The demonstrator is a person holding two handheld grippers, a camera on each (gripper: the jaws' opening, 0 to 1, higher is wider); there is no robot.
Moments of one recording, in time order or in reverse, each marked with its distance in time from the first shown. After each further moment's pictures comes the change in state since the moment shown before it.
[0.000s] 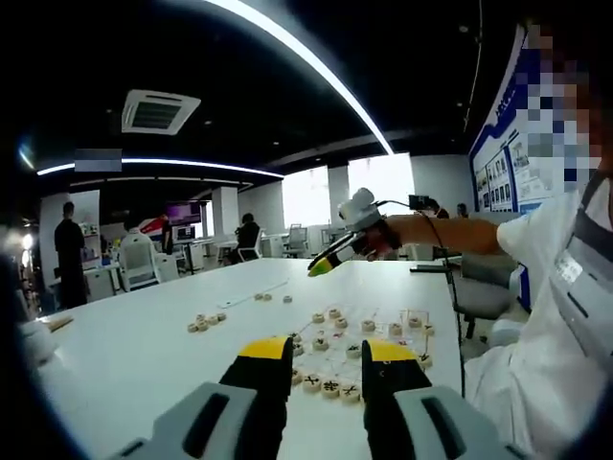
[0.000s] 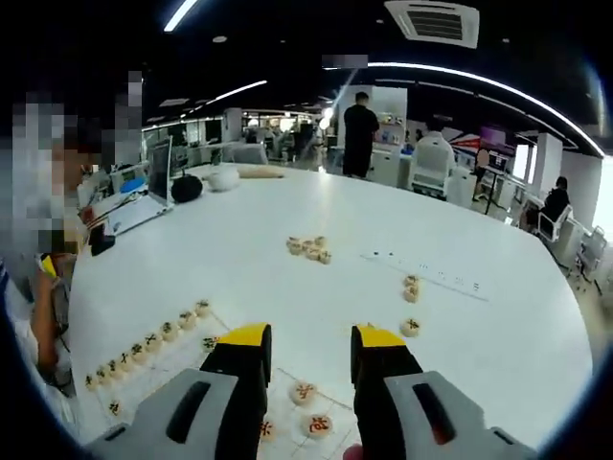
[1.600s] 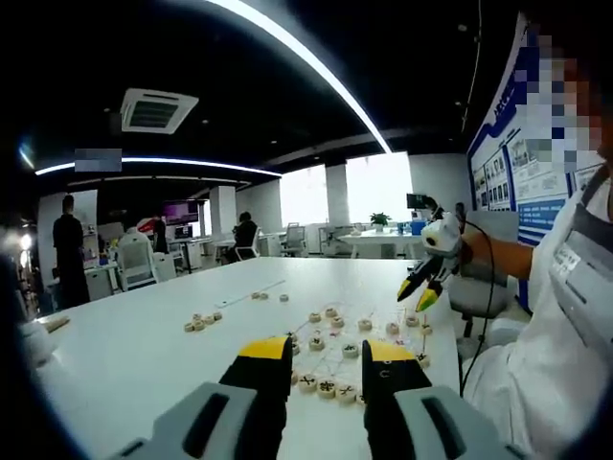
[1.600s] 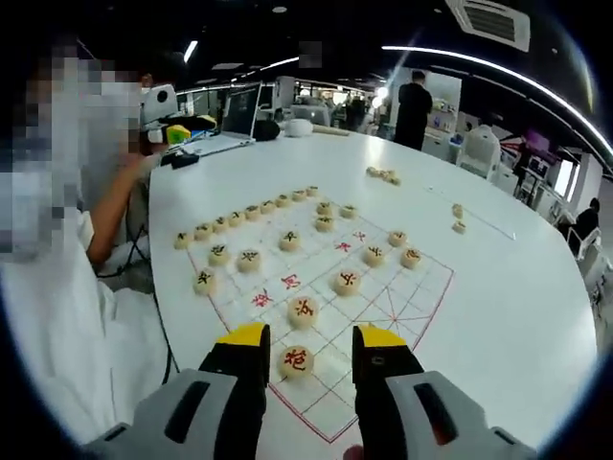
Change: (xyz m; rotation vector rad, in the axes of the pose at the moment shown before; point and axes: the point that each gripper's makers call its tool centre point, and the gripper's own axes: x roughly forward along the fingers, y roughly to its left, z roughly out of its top) left arm 0.003 -0.004 -0.002 0.002 0.009 -0.012; right arm -0.142 0.098 -0.134 -0.134 0.070 0.180
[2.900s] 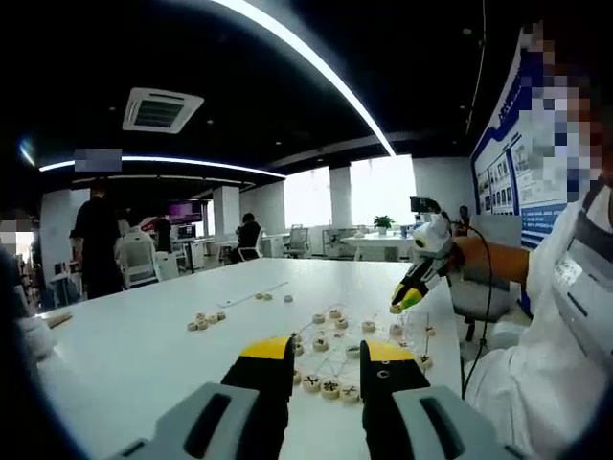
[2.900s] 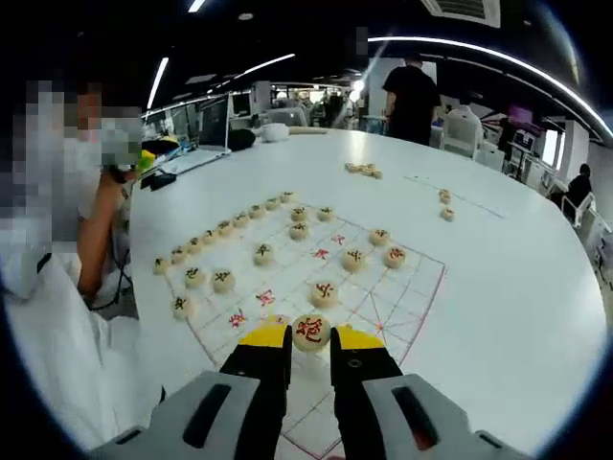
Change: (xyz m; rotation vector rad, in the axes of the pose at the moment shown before) left arm -0.001 0.005 0.002 -0.015 -0.010 0.013; right arm 0.013 -0.018 -0.011 0.099 0.051 -0.005
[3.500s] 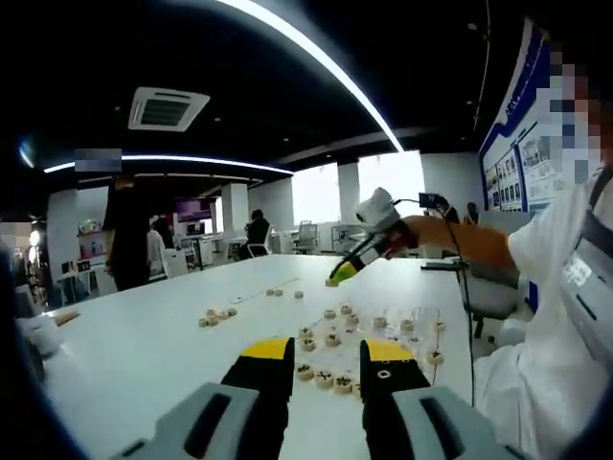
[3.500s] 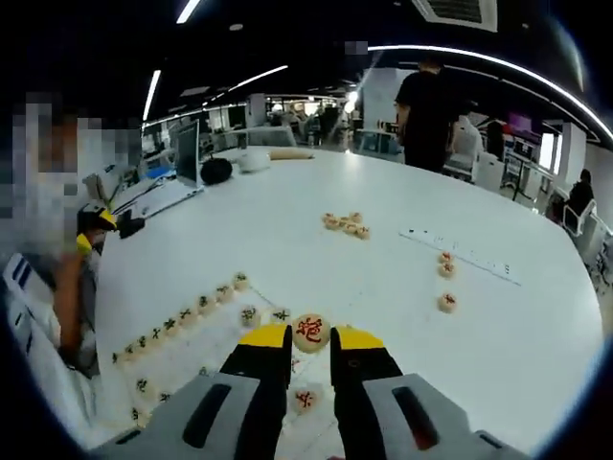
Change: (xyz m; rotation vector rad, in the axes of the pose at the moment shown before) left arm -0.003 0.011 -0.003 0.001 0.014 0.043; right arm 0.069 -0.050 0.120 0.024 -0.074 0.000
